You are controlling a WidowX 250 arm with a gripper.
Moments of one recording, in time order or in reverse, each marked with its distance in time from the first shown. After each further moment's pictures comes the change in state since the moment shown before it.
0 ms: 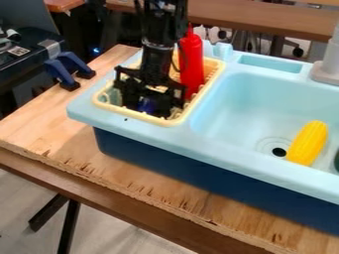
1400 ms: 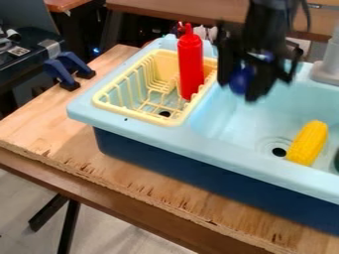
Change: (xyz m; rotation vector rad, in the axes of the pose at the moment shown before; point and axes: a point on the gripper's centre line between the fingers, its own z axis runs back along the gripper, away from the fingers) arm -0.018 -0.107 0.076 -0.001 -0.237 -0.458
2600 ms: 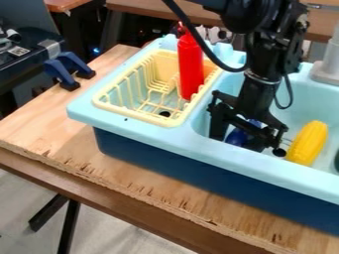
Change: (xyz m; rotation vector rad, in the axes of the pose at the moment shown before) arm 0.000 -0.010 -0.081 -0.019 0.203 0.098
